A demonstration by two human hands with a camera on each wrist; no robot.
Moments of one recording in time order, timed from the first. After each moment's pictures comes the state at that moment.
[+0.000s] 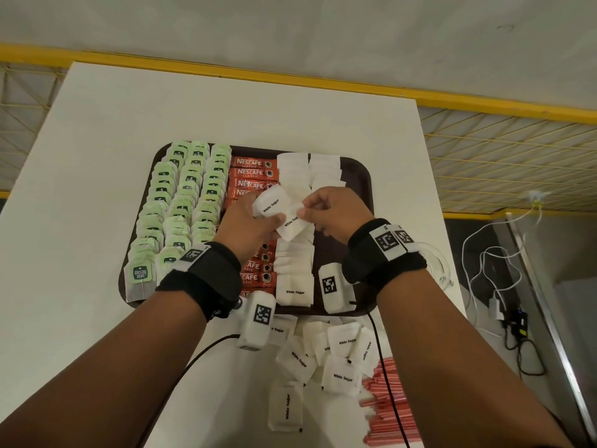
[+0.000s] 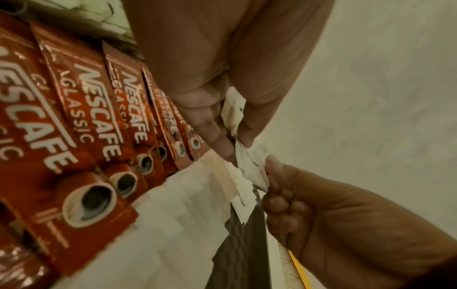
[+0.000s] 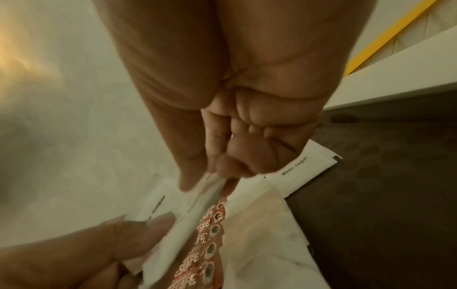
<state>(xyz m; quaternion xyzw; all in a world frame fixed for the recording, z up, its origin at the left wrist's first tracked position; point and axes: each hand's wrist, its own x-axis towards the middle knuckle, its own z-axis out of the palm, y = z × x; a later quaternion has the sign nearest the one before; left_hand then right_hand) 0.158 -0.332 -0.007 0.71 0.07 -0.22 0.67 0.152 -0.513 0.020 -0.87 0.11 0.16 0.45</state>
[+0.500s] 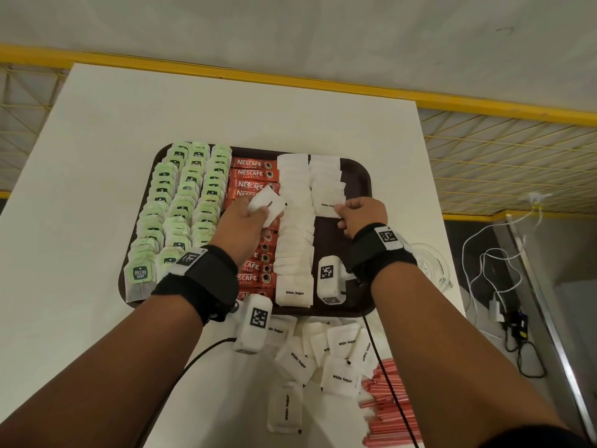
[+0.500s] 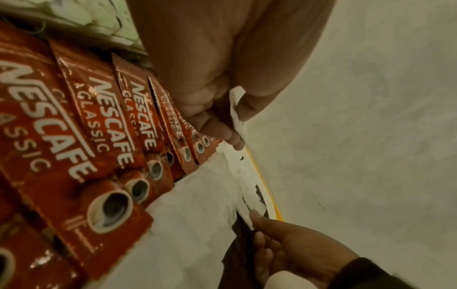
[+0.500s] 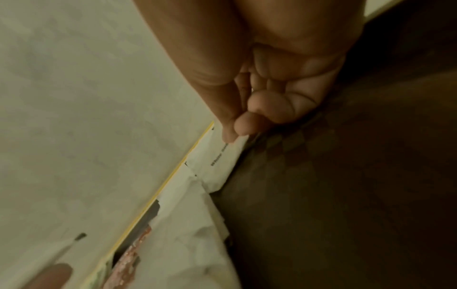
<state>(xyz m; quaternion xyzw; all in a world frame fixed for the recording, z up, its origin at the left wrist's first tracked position) 0.156 -0.330 -0.002 0.72 0.10 -0.20 0.65 0.161 -0.550 -0.033 -0.80 0.36 0.04 0.47</state>
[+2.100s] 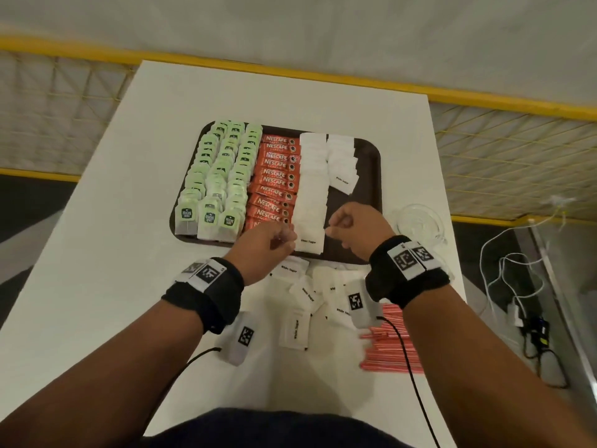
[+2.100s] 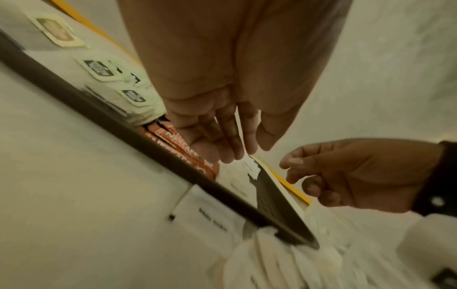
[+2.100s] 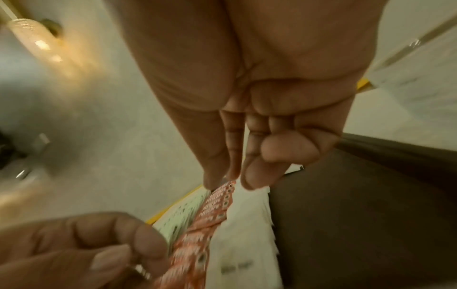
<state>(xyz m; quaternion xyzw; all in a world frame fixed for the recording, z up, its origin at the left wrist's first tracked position) 0.032 -0.293 0.014 0.88 -0.12 -0.21 0.41 0.036 -0.506 0.043 -0.91 0.10 0.18 0.35</state>
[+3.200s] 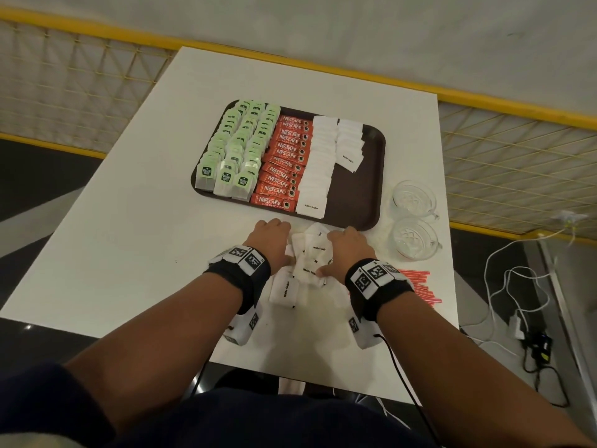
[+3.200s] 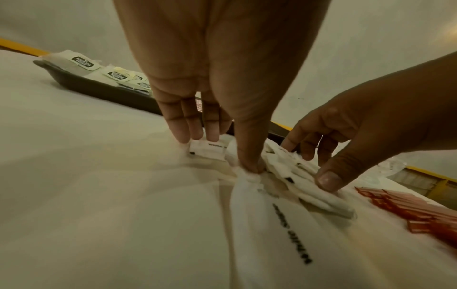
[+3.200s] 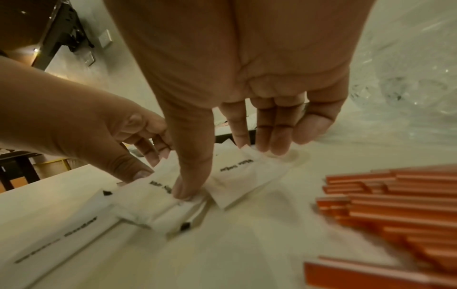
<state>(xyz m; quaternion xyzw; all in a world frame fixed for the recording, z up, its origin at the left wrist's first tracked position) -0.035 -0.309 -0.019 0.96 -0.12 -0.23 0.12 -0.058 -0.487 -0.002 -0.96 0.02 0.26 0.08</state>
